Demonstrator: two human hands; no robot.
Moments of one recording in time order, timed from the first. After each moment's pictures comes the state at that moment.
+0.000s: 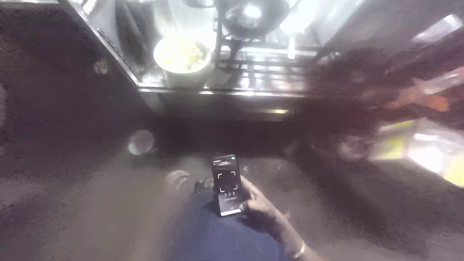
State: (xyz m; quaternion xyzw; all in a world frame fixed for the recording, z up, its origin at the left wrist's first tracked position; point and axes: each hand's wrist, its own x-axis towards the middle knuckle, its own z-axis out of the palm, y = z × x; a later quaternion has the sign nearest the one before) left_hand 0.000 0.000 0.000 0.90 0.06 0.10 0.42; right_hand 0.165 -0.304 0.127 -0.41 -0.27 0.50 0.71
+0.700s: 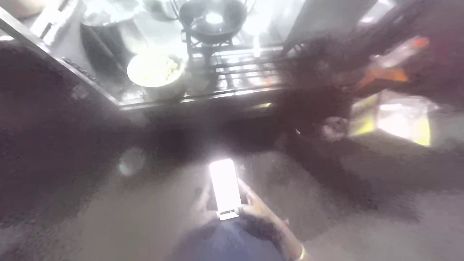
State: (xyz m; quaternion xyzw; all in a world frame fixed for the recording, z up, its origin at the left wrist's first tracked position) left_hand 0.055 -0.124 0.119 0.60 -0.06 -0.08 0.79; right_hand 0.152 -0.338 0.128 -0.52 -0.23 0.41 0.72
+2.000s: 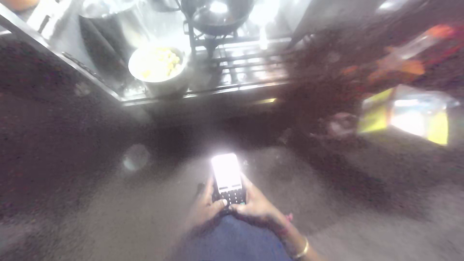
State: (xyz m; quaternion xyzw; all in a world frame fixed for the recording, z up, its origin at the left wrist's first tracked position) left_hand 0.072 -0.125 0.134 0.63 -0.02 -0.07 0.77; right_hand 0.159 -0.322 0.135 -0.61 -0.19 0.40 0.66
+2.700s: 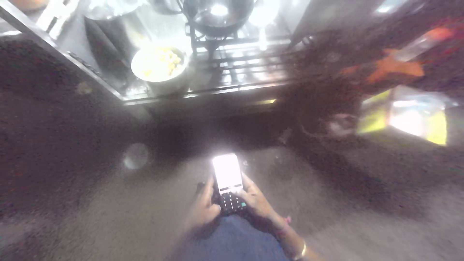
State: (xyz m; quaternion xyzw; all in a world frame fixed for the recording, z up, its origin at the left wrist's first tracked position) left_hand 0.057 -0.127 0.131 0.67 -0.04 -0.07 0.74; right_hand 0.143 -0.320 0.142 -0.54 -0.14 0.36 0.75
